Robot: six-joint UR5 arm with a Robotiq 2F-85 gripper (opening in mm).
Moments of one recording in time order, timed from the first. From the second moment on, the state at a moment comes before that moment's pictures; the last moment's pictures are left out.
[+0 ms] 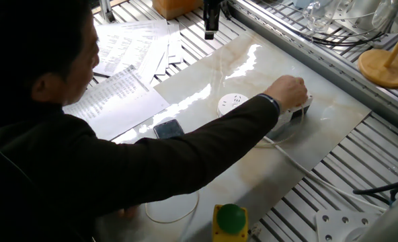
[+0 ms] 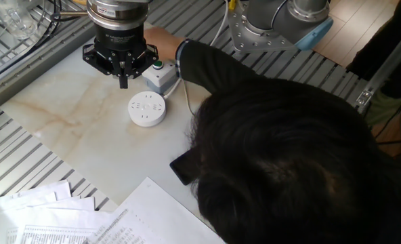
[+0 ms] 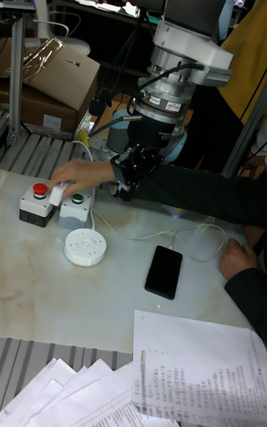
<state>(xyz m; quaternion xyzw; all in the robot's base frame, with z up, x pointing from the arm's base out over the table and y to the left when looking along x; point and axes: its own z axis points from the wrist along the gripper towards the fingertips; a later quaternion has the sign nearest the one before) 0.571 -0.014 0.245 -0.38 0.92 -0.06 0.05</state>
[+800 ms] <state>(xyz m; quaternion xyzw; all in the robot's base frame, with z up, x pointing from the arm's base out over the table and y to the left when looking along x) 0.578 -0.013 0.246 -0.35 0.93 -0.06 0.06</state>
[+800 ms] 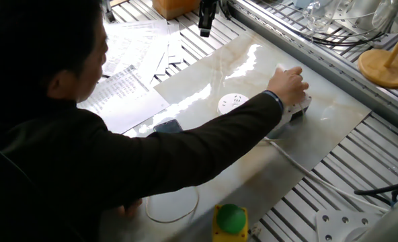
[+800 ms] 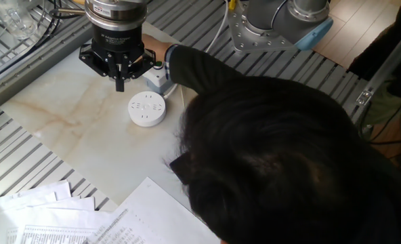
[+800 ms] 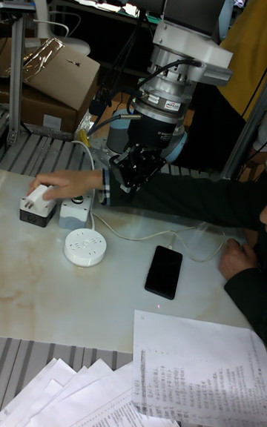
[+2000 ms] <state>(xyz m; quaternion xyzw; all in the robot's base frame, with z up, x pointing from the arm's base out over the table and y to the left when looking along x) 0.573 -0.020 0.246 -0.35 0.93 -0.07 0.05</state>
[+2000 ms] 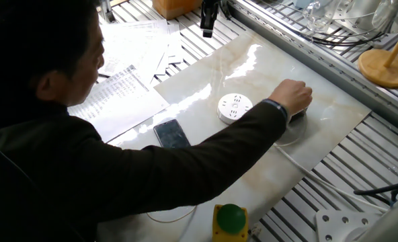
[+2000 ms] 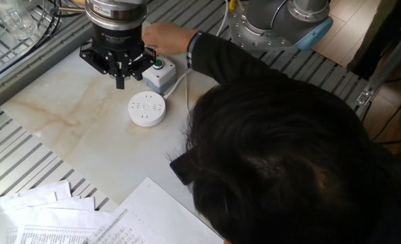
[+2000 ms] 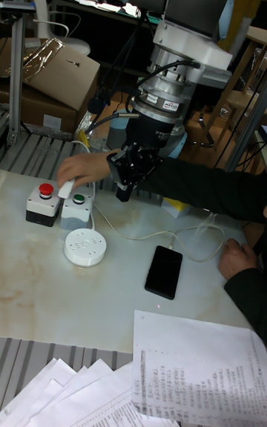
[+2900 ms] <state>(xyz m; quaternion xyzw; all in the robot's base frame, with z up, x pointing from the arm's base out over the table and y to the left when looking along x) 0.563 -0.005 0.243 -0.24 0.97 -0.03 0.04</state>
